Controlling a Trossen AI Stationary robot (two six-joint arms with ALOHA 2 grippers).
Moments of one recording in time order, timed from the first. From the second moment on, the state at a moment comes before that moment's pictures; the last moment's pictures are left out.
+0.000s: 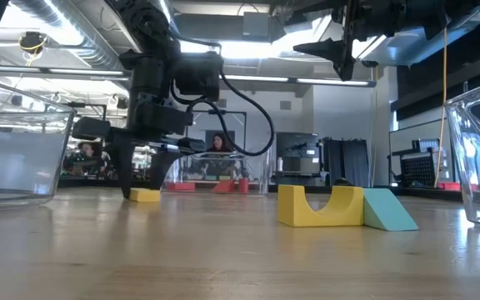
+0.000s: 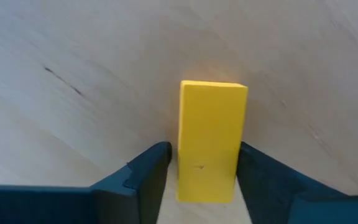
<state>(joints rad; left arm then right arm) 0.15 1.79 1.05 -0.71 0.09 0.96 -0.09 1.10 0.65 0.32 -0.04 0.70</state>
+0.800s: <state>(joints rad) 0.25 1.30 1.07 -0.41 0.16 0.19 -0.09 1.10 0.65 0.32 -0.04 0.70</state>
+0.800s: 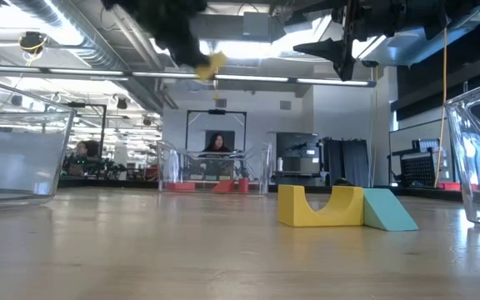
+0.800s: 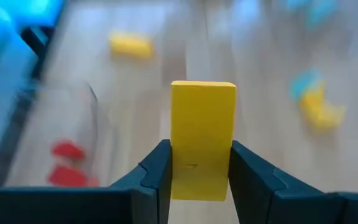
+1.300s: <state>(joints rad) 0.10 1.07 0.66 0.39 0.01 -0.29 -0.09 1.10 0.65 0.35 -0.05 0.49</state>
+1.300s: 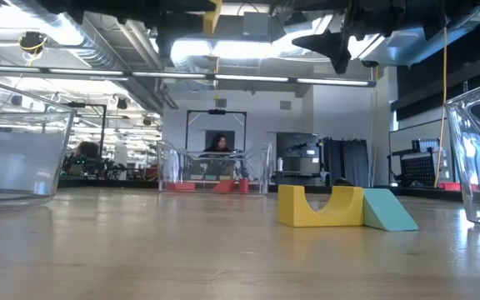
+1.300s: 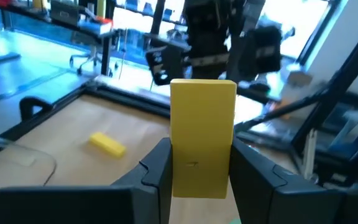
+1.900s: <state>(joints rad) 0.07 1.07 0.66 0.37 0.01 -0.28 -0.09 1.10 0.65 0.35 -0.05 0.36</state>
